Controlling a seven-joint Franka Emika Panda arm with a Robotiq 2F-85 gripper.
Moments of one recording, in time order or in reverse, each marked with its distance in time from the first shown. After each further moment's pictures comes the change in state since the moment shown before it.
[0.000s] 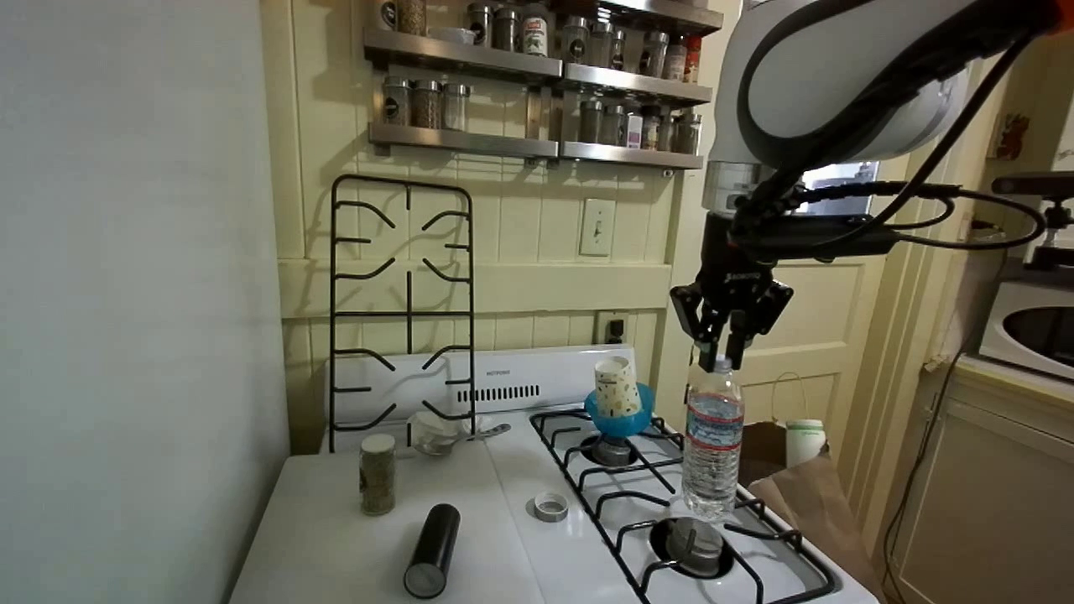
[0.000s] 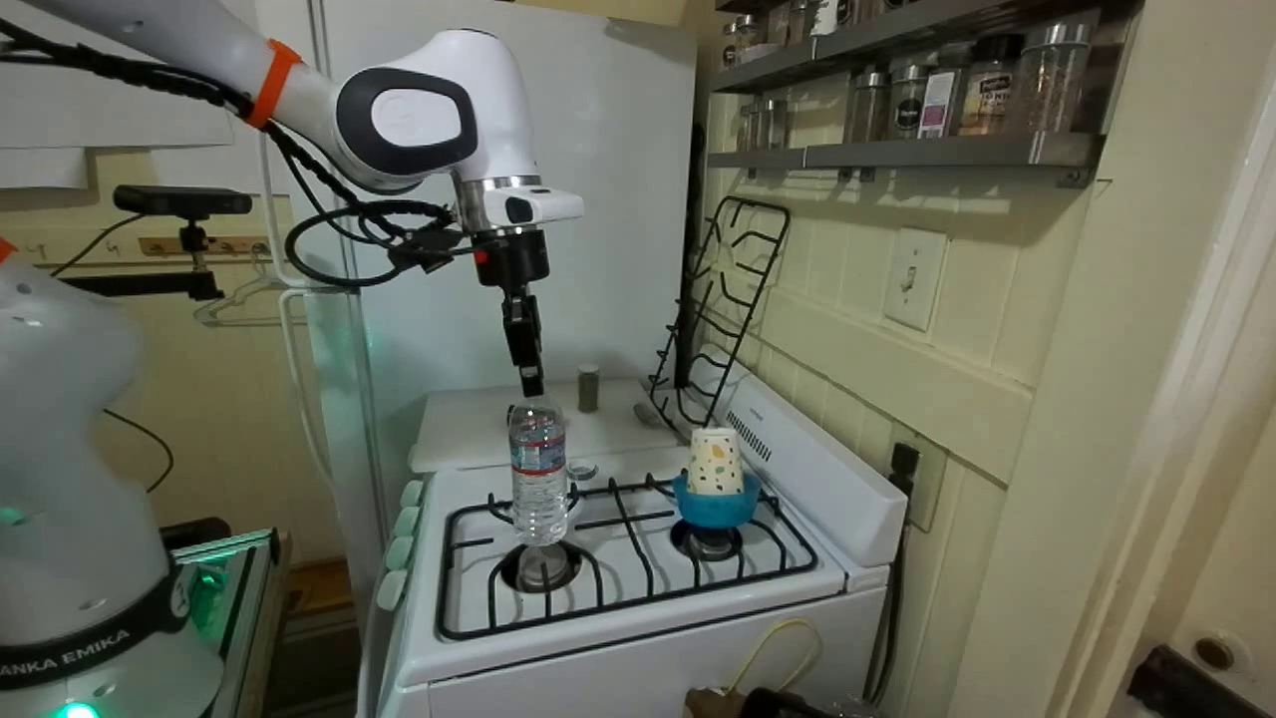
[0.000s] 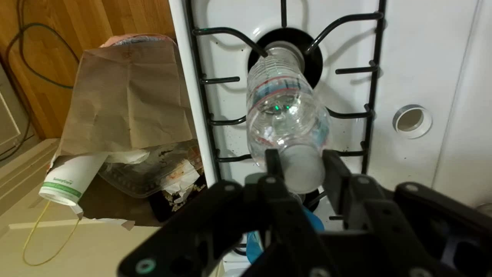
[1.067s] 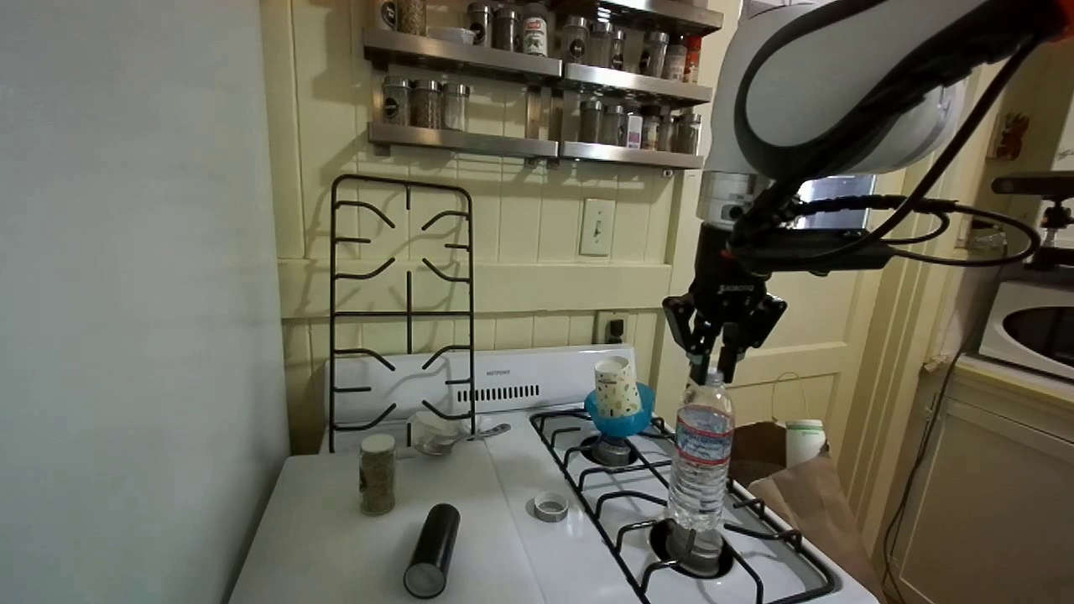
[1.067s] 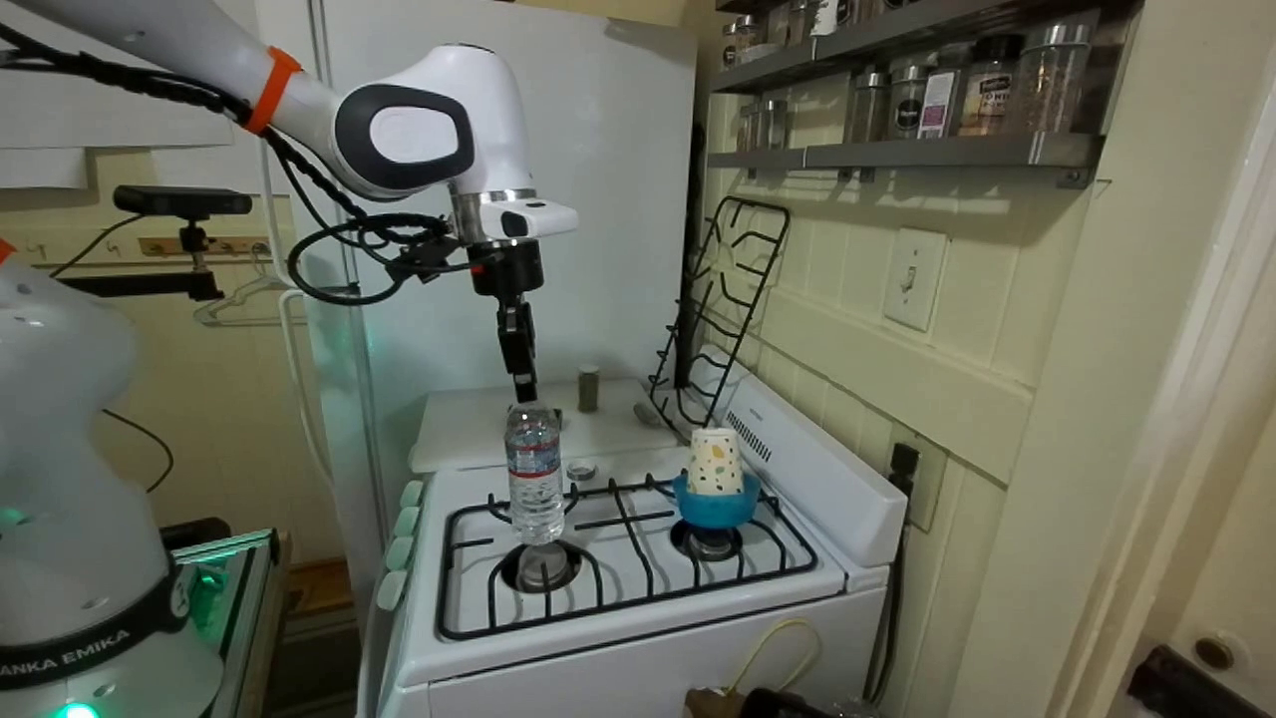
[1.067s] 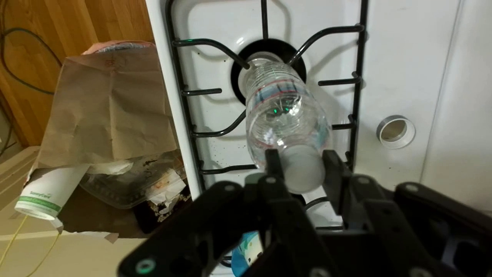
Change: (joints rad) arm 0.030 0.007 -0.008 -0.025 0.035 0.027 0.001
